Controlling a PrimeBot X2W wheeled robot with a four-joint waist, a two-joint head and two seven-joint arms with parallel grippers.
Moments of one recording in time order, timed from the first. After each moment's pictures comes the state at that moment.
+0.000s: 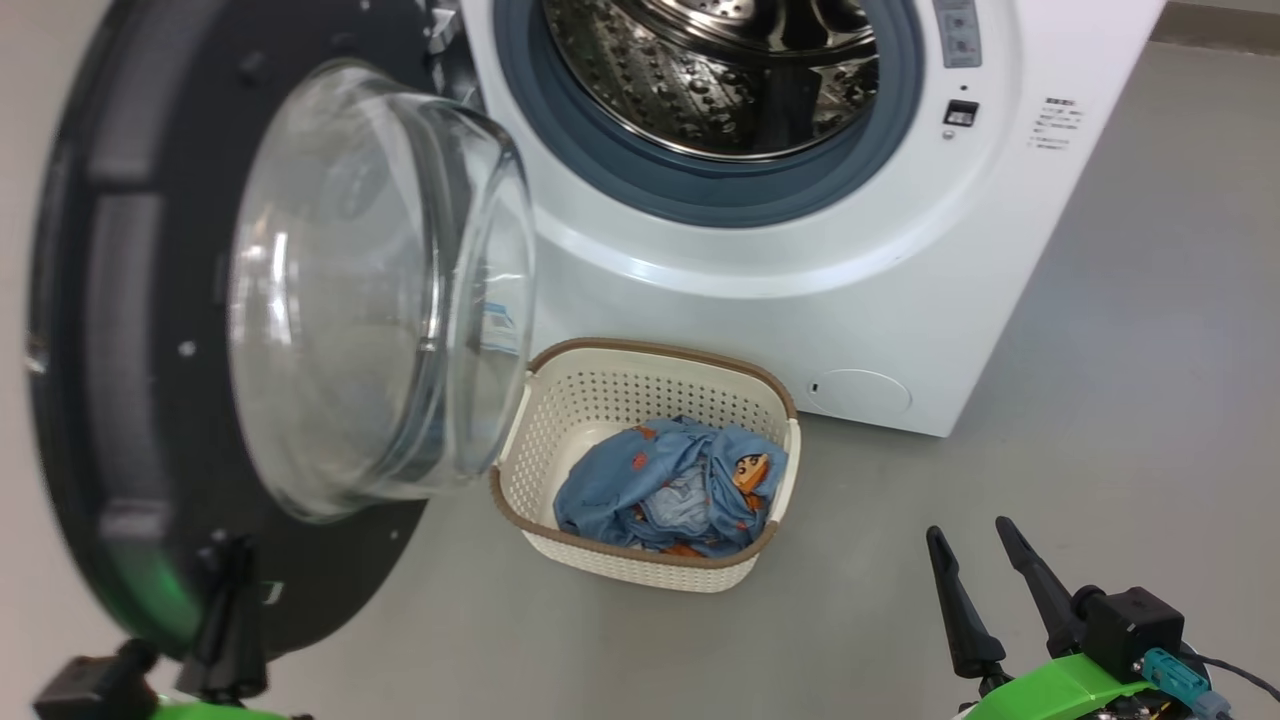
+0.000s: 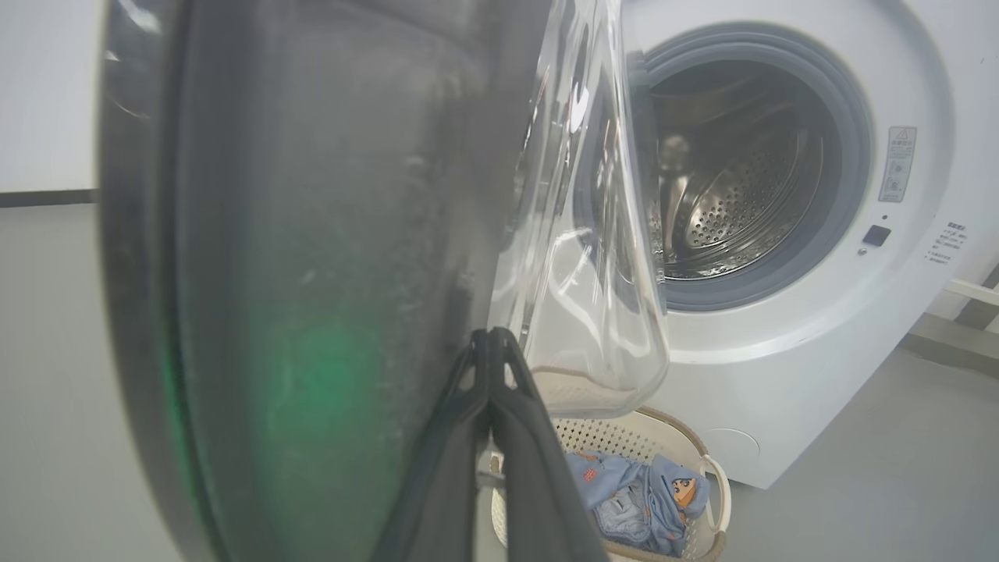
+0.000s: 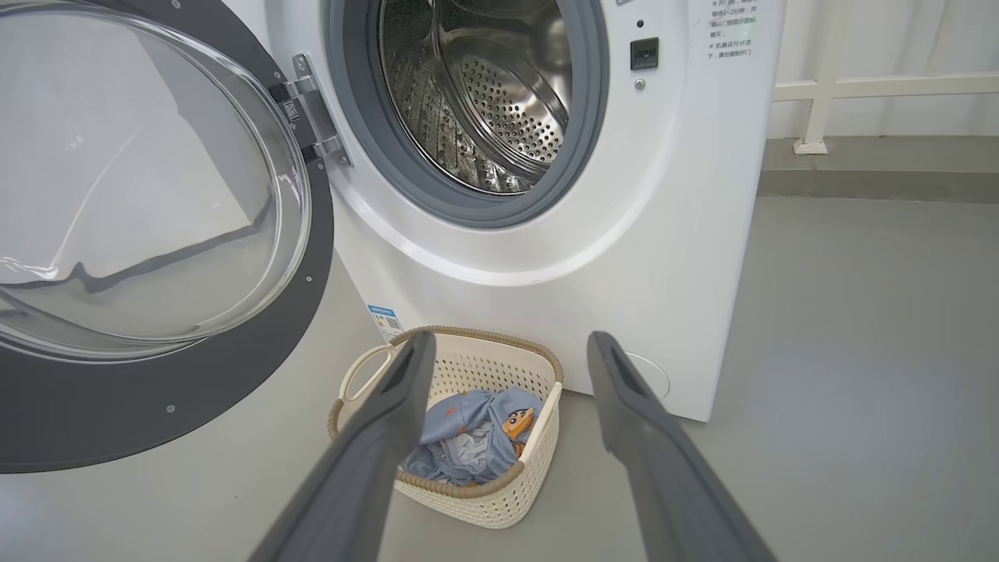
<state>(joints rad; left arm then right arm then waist) 0.00 0.03 0.10 0.13 -0.30 0.01 -0.26 -0.03 -0.05 0.00 0.24 0.20 0.13 -0.25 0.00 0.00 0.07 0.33</state>
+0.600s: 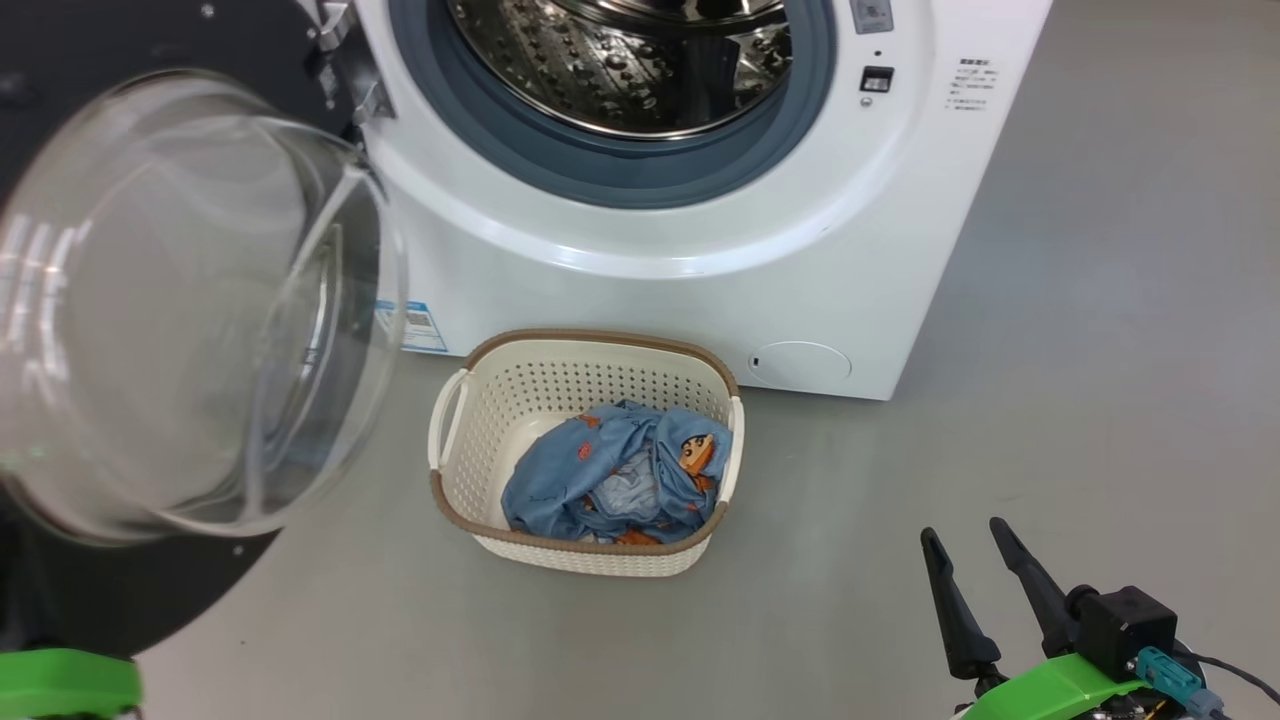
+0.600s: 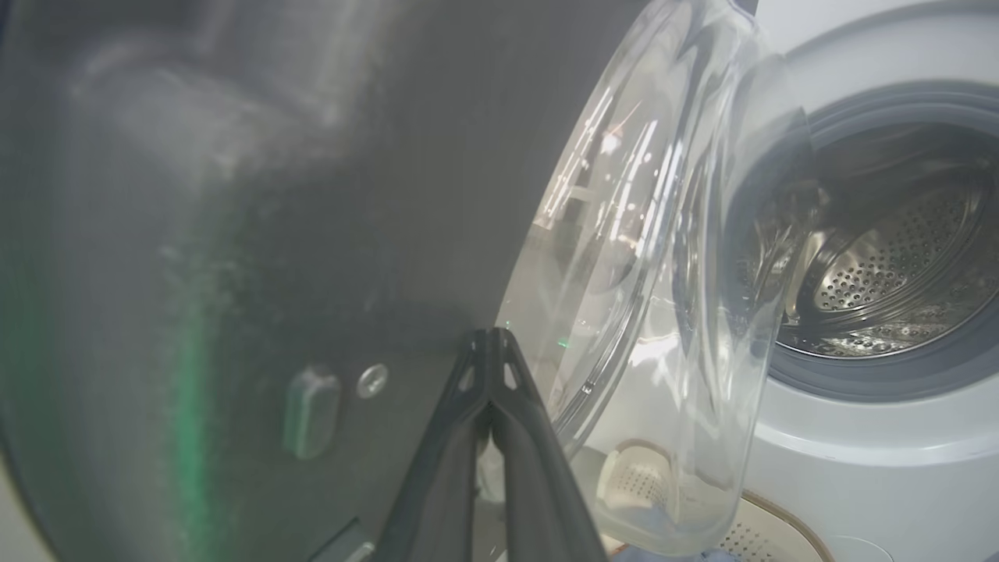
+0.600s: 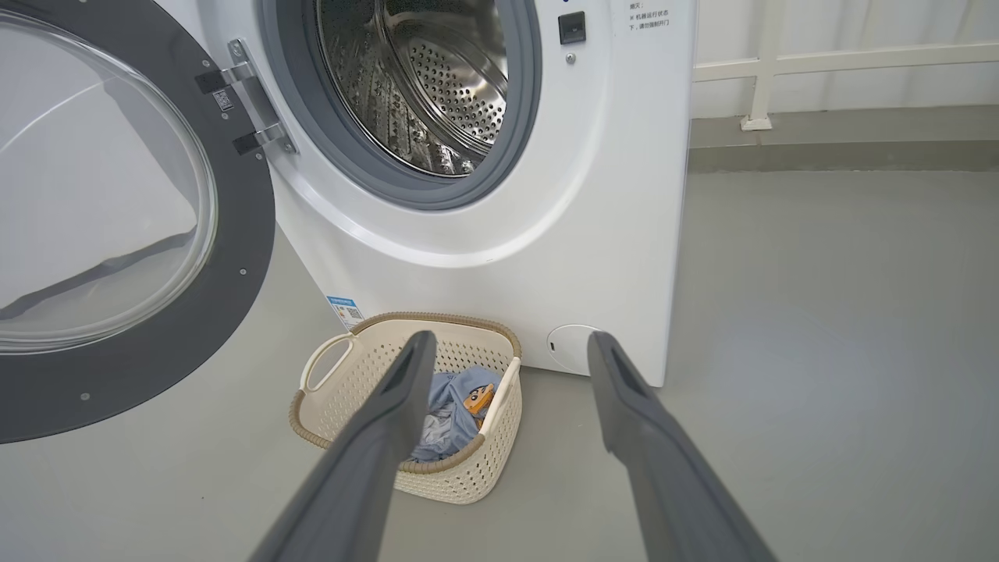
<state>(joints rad) -0.18 0.10 0.37 0.35 -0.31 0.01 -0.26 -0.04 -0.06 0.01 0.25 0.20 0.13 -0.25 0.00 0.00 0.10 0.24</state>
